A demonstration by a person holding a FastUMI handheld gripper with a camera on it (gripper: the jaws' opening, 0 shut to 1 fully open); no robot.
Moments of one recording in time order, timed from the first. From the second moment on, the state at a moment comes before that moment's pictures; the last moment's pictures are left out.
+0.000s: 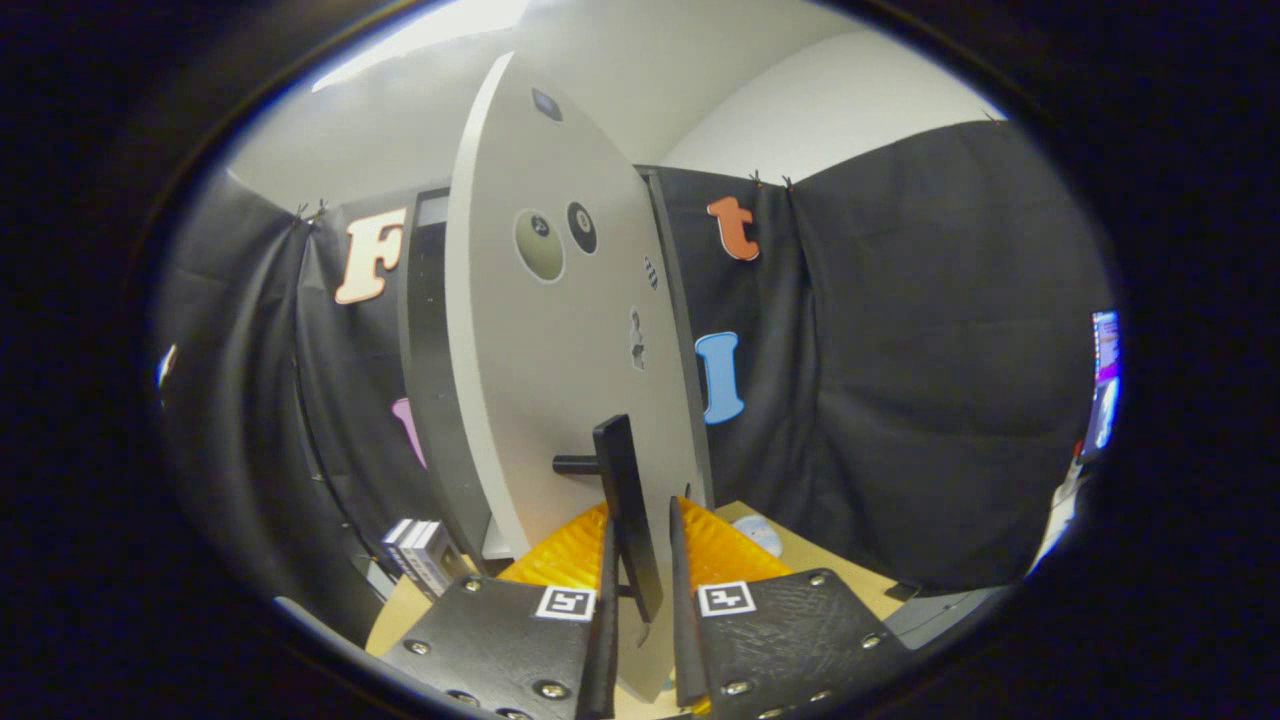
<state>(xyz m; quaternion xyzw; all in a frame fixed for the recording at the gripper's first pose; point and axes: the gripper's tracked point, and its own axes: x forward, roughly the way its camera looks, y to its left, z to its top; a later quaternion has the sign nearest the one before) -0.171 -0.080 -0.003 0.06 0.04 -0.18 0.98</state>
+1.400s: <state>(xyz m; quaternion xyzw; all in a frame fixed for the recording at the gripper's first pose) -0.227 -0.157 0.003 0.02 0.04 -0.30 0.95</state>
